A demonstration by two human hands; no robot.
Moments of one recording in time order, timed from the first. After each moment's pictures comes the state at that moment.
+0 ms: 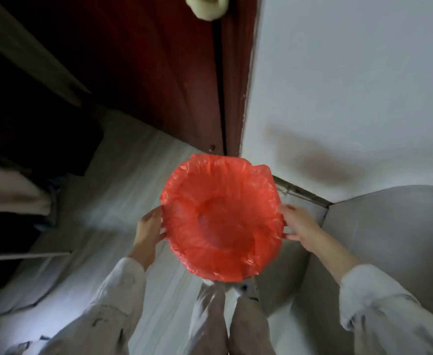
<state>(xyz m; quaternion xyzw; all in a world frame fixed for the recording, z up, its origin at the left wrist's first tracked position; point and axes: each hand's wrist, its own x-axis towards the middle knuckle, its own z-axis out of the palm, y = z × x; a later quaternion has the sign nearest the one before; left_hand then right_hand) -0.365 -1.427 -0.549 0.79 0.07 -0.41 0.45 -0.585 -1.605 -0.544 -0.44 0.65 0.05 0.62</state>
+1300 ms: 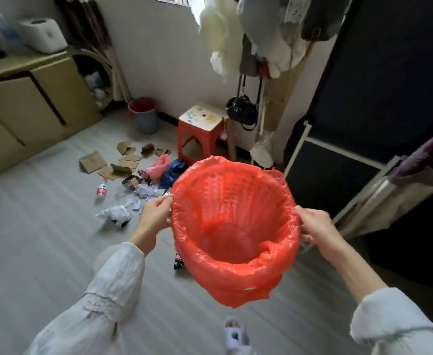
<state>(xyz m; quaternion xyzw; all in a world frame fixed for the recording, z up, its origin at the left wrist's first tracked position) -0.478 -0.599 -0.312 0.61 0.46 0.16 0.63 -0.282 -0.835 -0.315 -0.80 -0.03 0.30 0.51</state>
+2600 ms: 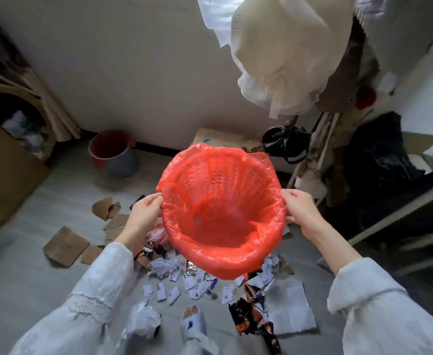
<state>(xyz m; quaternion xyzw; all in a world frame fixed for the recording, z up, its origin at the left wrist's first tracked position) -0.210 0.024 -0.359 0.67 0.39 0.03 0.63 -0.071 -0.244 -0.379 -0.80 0.09 0.22 0.55</state>
